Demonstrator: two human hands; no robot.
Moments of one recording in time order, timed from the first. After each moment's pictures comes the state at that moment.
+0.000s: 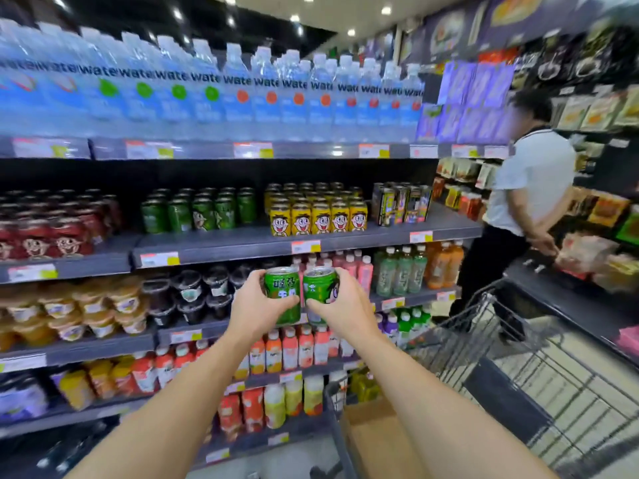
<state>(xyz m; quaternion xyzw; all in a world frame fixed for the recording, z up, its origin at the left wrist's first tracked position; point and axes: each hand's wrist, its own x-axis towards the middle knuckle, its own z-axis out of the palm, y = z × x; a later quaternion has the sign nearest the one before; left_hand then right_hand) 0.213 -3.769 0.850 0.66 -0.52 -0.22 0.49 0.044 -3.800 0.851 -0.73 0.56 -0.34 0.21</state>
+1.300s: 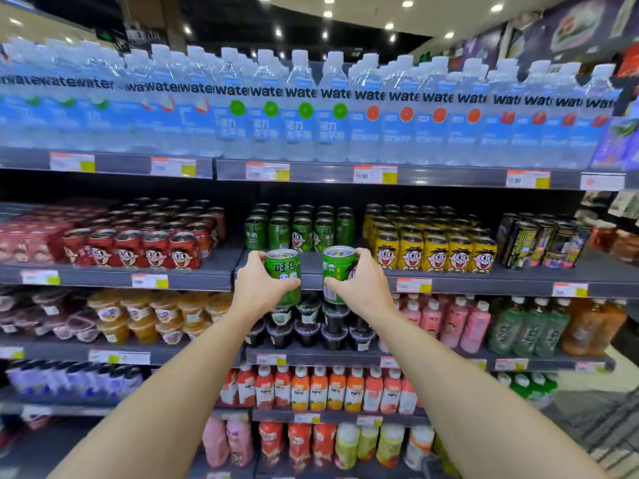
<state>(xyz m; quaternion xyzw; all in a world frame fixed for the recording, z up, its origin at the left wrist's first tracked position) 0.432 -3.832 0.894 0.76 -0.42 -0.13 0.48 0.258 -3.912 0.896 -0.77 0.49 -0.35 0.23</state>
